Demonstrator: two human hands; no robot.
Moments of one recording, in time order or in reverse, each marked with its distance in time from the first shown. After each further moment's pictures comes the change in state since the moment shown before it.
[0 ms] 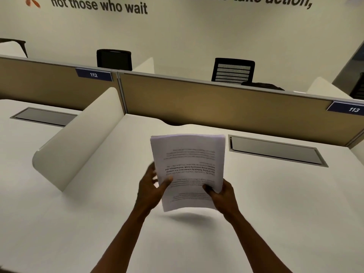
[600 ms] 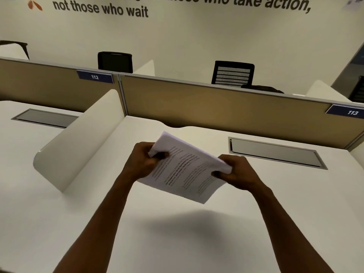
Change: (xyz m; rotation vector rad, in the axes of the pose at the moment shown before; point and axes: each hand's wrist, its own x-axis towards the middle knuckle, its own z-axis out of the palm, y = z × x) left_hand 0.057 0.085 -0.041 0.288 -0.173 0.201; right_hand 0.049 -0.084 -0.063 -0.584 -0.246 -0.325
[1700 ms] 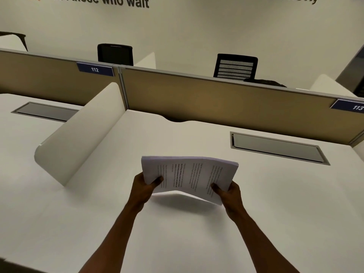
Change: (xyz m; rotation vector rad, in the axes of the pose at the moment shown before) left_hand -0.061 -0.125 0.063 -0.467 0.145 -0.362; right_hand -0.050 0.056 0.119 0.851 0.310 0.489
